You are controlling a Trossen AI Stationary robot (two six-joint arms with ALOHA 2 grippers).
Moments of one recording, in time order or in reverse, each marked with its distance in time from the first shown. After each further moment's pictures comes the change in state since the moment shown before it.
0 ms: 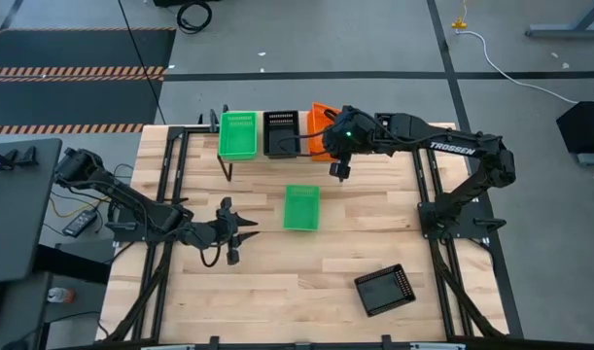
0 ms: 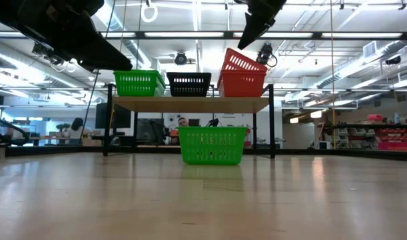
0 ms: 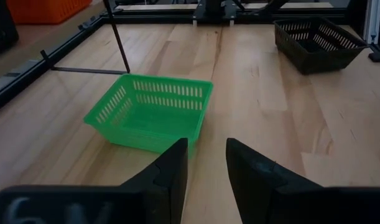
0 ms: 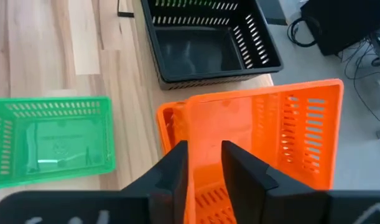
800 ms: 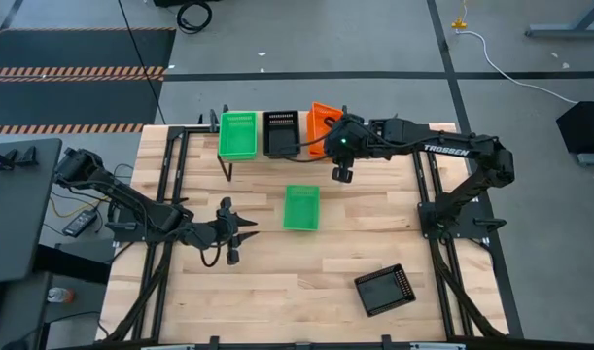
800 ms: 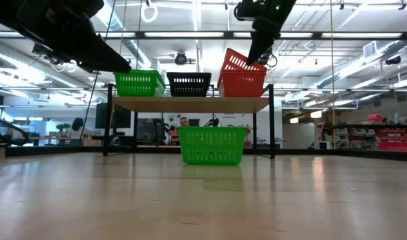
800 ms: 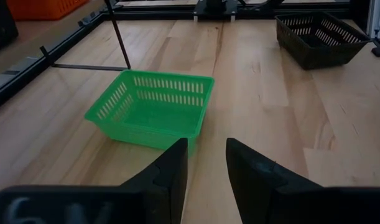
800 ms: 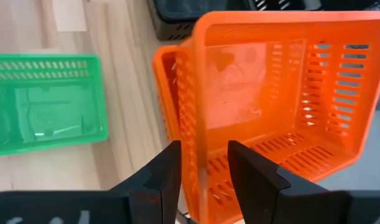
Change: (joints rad) left arm 0.000 0.000 0.000 -0.017 0.001 -0.005; right arm -0.008 0.008 -0.090 -0.030 0.030 0.032
